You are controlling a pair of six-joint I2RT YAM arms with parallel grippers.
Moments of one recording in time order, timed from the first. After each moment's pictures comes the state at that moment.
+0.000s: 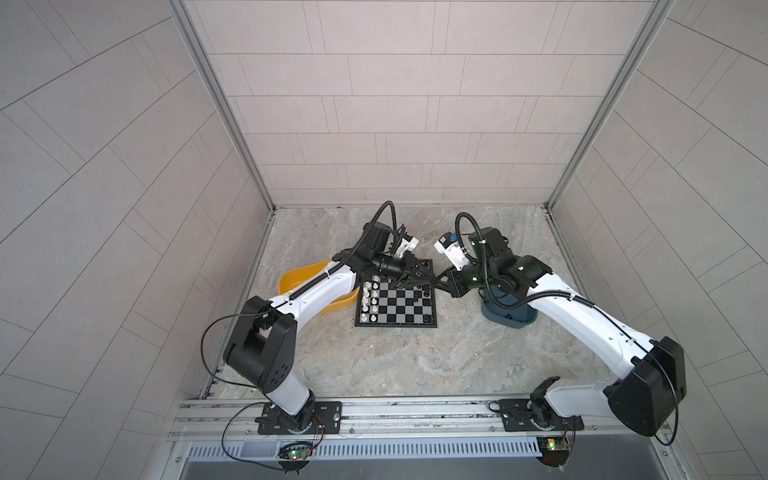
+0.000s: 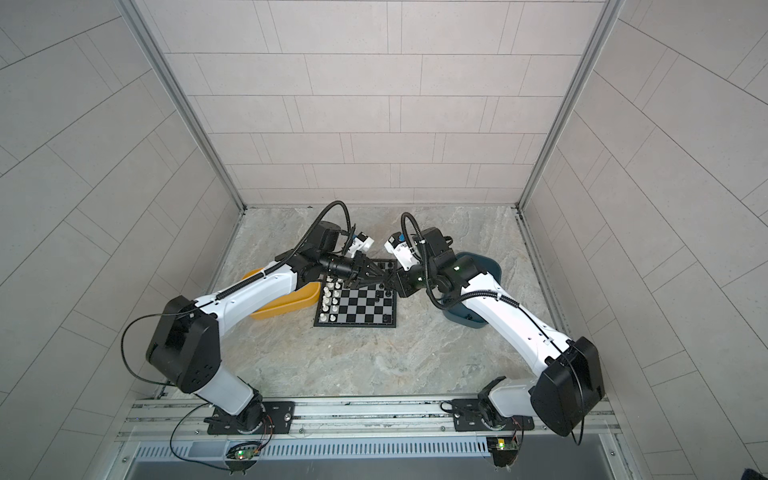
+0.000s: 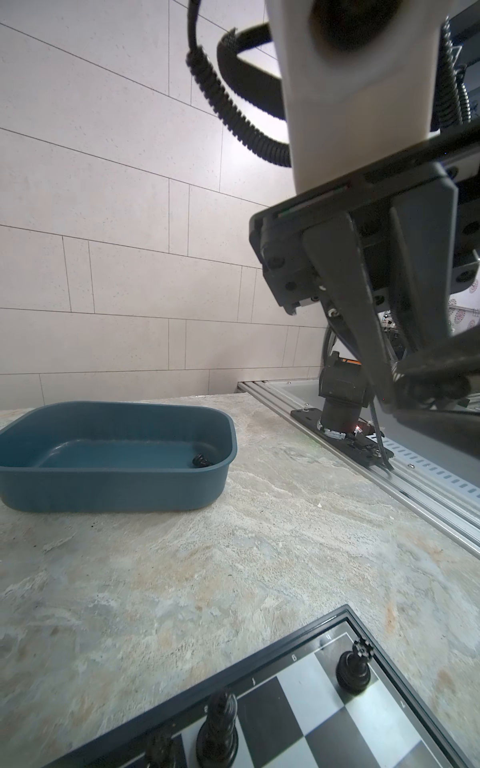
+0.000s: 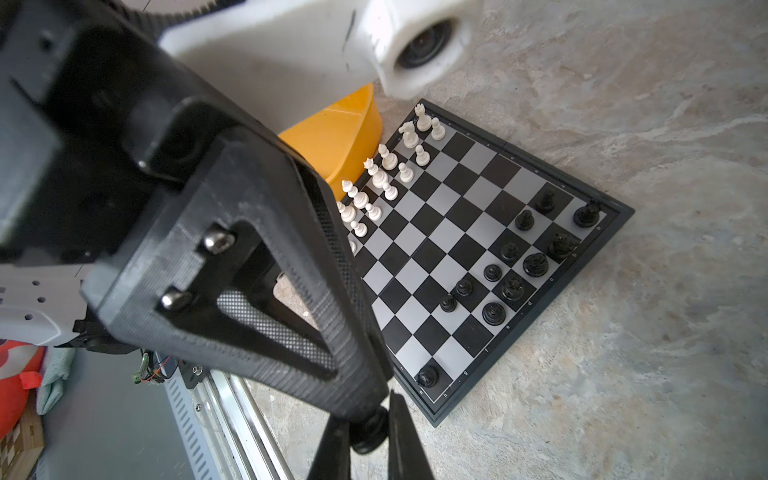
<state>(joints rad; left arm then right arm) -0.53 1.61 1.17 -0.24 0.98 -0.90 0.52 1.33 1.17 -0.64 -0.45 0.13</state>
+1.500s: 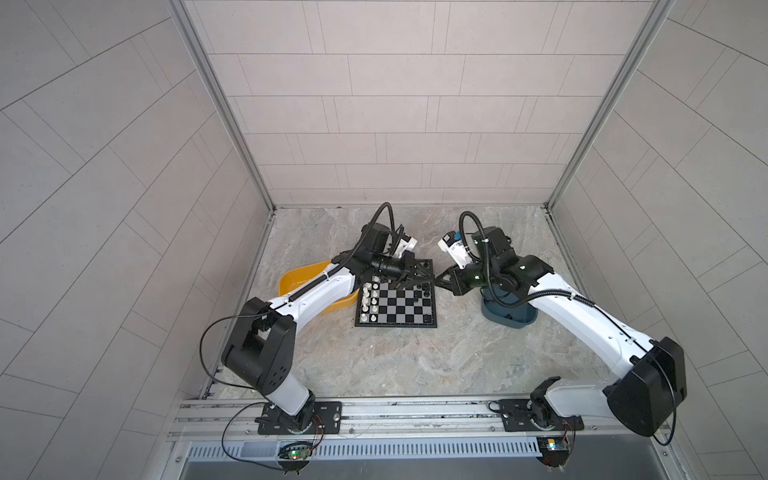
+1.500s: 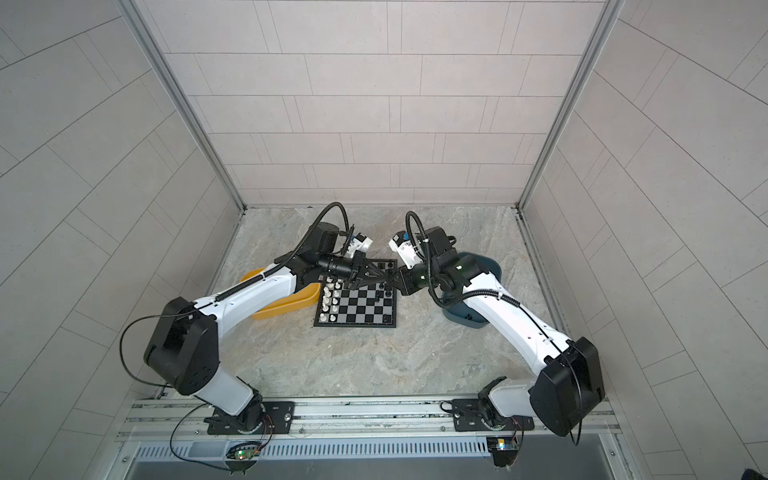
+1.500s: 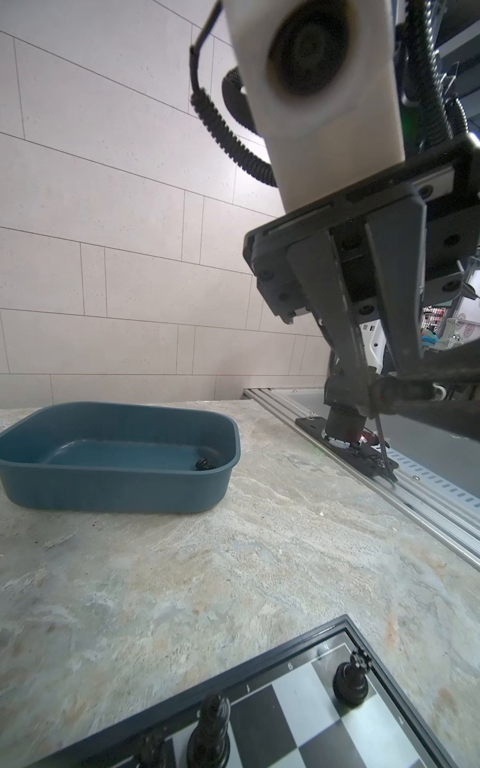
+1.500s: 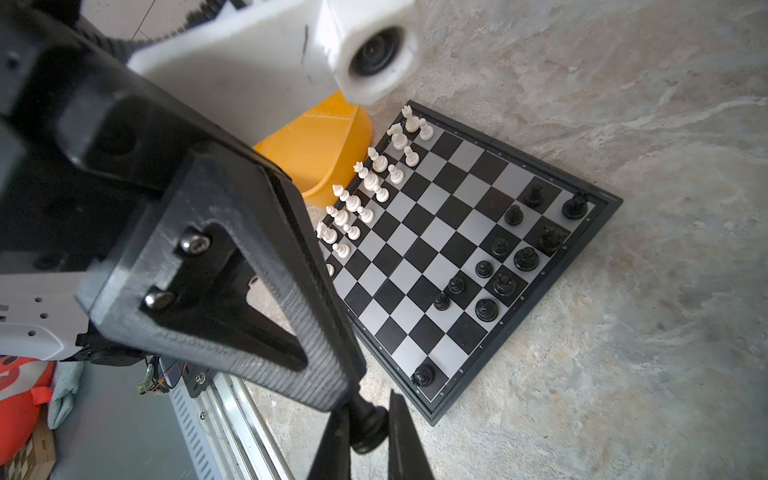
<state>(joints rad) -0.54 1.60 1.12 -0.13 0.98 -1.02 0.49 1.33 1.16 -0.63 -0.46 0.16</state>
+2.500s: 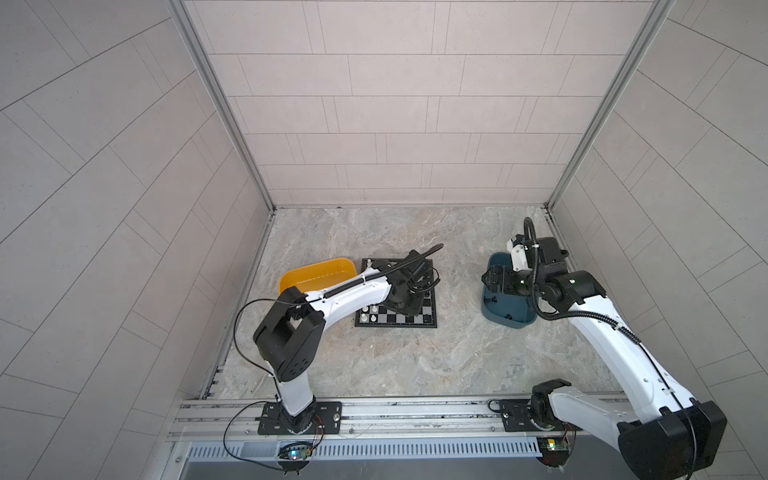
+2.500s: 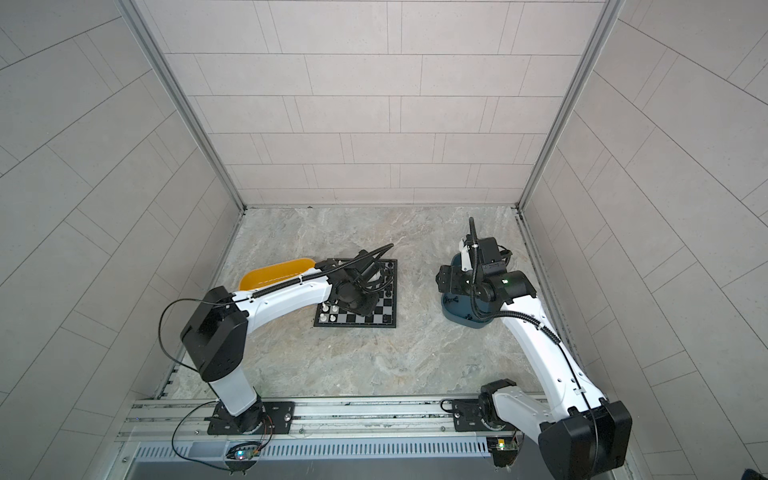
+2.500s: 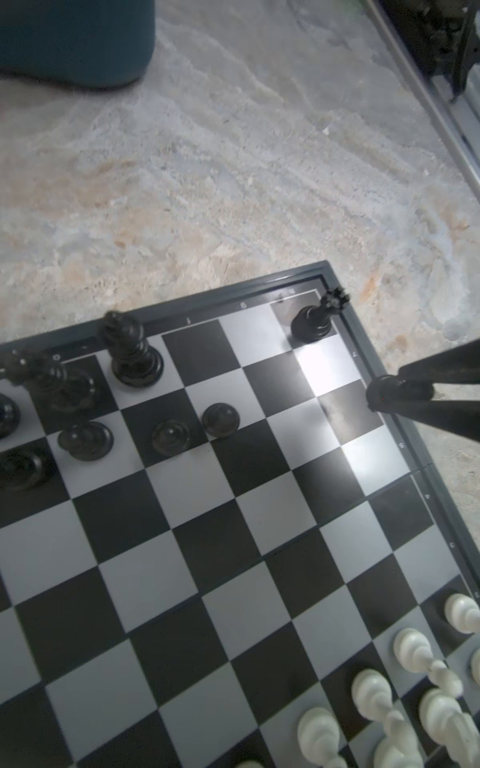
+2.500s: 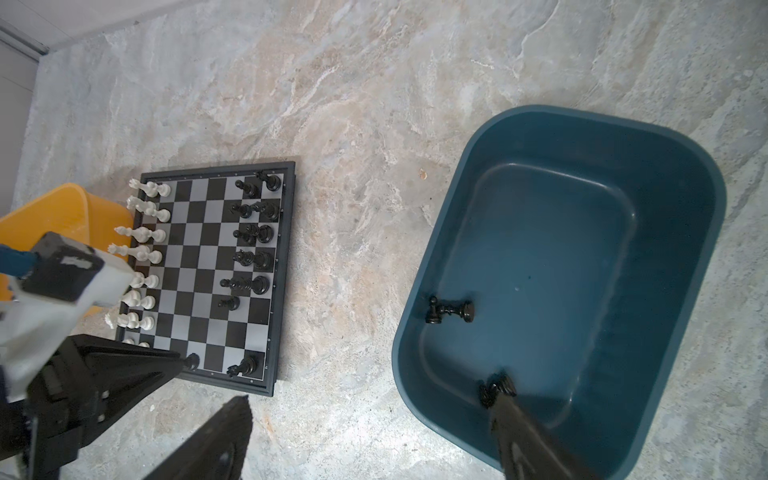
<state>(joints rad) -0.79 1.77 1.28 -0.78 0.08 -0.42 0.17 1.08 1.03 -0.83 -0.13 0.32</state>
